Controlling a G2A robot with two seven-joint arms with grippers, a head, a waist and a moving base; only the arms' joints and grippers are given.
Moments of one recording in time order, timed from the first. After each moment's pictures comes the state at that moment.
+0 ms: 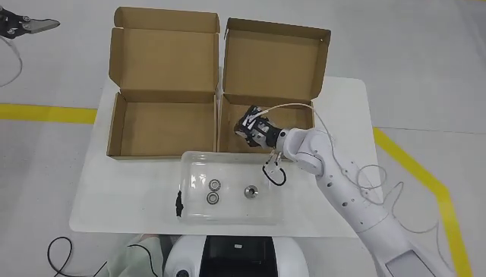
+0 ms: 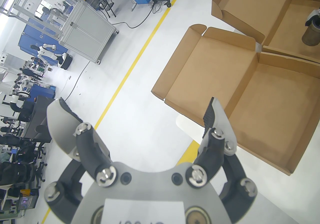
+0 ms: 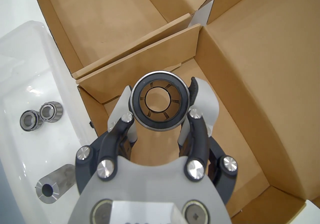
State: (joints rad) left arm 0.56 -0.16 -1.11 -1.50 0.89 -0.82 -0.11; right arm -0.94 -1.32 0.86 -1.36 -1.20 -0.50 0.42
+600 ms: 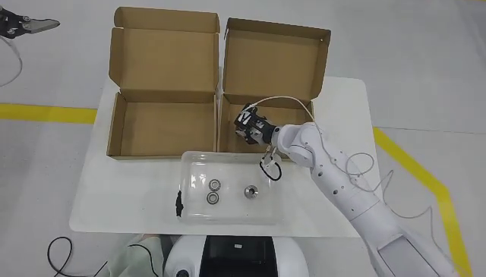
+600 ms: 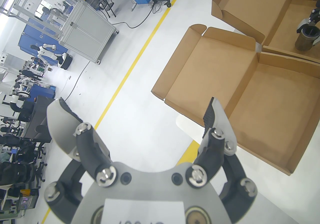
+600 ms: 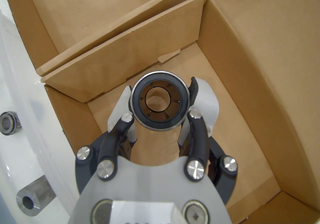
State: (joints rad) left arm 0.56 -0.16 -1.11 -1.50 0.89 -0.82 -0.11; right arm -0.85 -1.37 0.79 -1.19 -1.18 -0.46 0.45
